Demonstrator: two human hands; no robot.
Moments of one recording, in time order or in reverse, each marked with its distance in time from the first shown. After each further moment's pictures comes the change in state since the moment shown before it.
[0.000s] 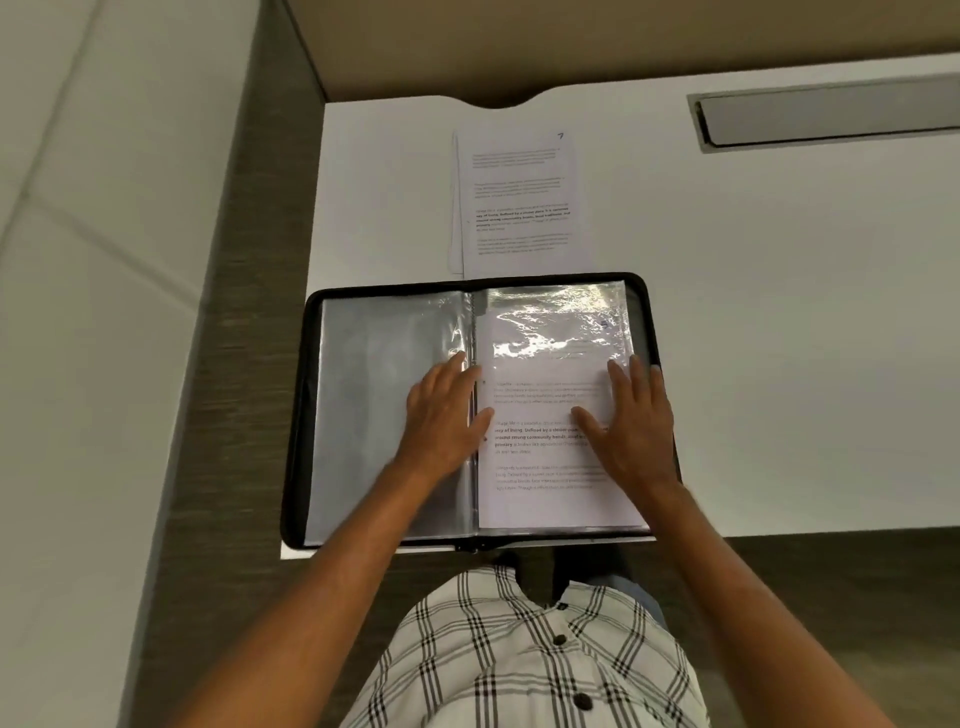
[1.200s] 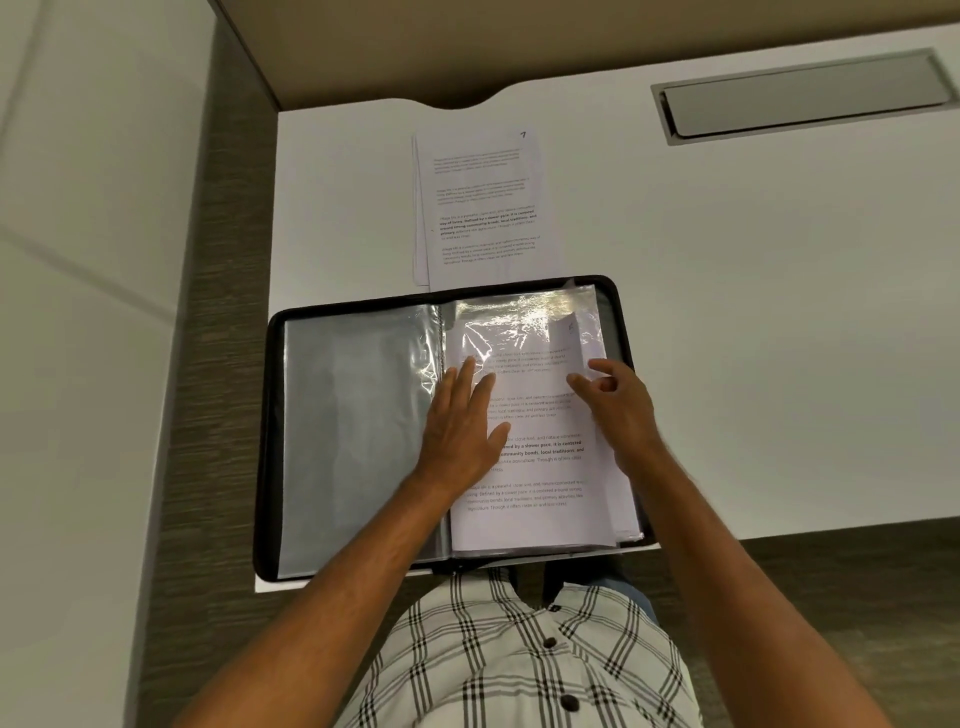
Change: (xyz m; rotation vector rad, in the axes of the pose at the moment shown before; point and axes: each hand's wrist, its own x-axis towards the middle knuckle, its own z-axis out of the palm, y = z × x) left_hand 0.026 0.042 0.035 0.021 -0.100 -0.003; right_hand 0.040 -0.014 -0.039 0.754 -0.134 0.438
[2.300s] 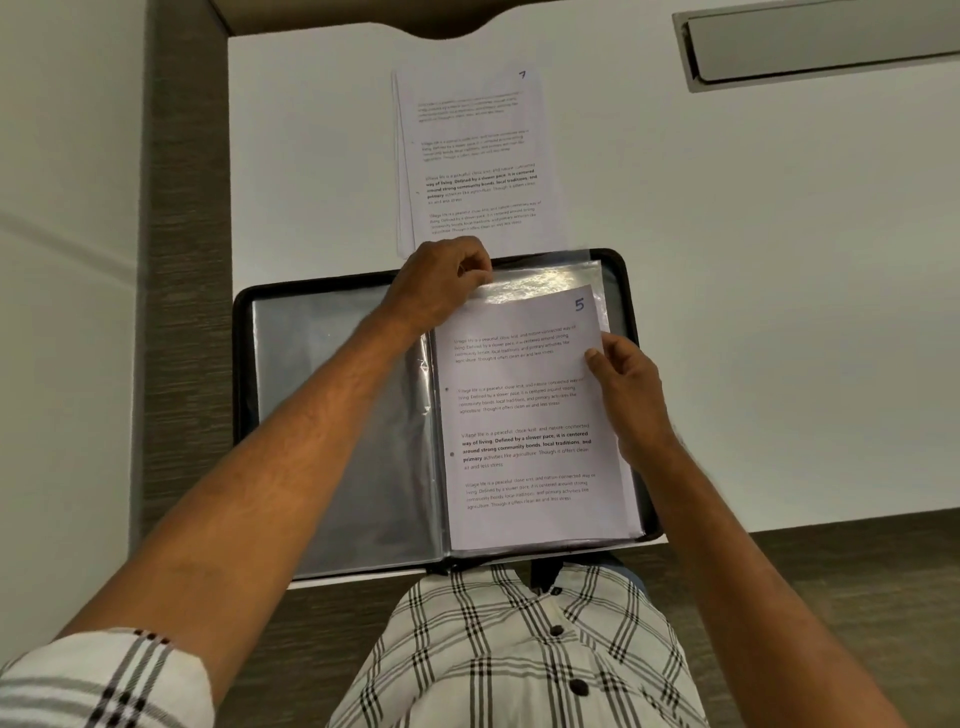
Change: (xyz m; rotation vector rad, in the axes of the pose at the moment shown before) left_hand 0.148 -0.011 -0.099 -0.301 0.017 0.164; right_hand 0.006 -0.011 0.001 0.178 -0.043 -0.072
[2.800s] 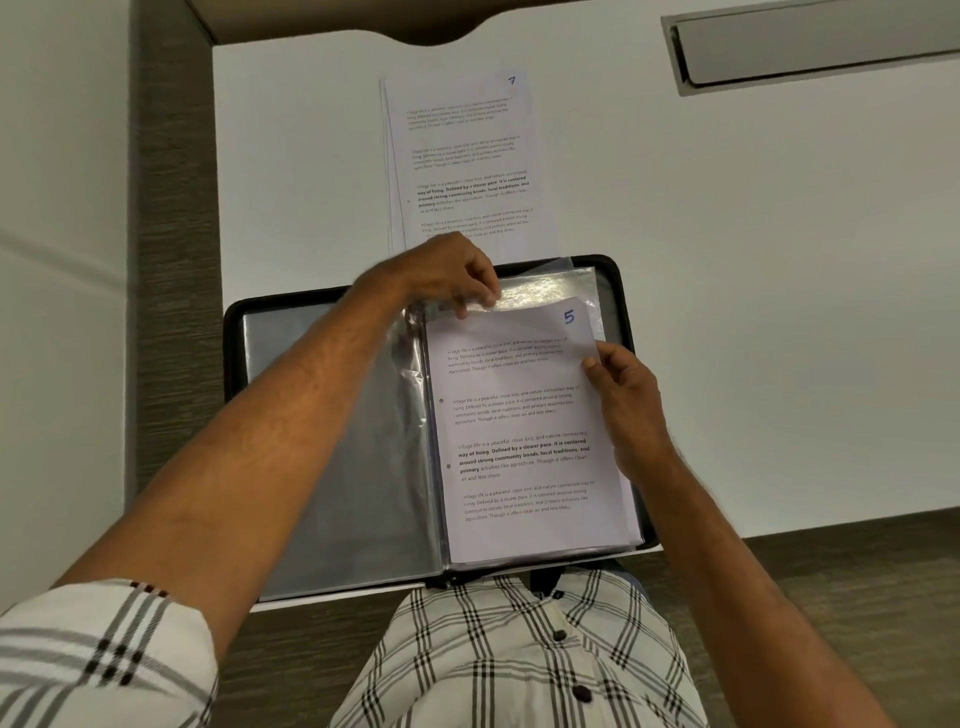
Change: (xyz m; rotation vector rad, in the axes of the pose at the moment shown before) left_hand 0.045 0.007 -0.019 -0.156 -0.508 -0.121; right_hand -0.001 -0.003 0.001 0.126 0.014 0.006
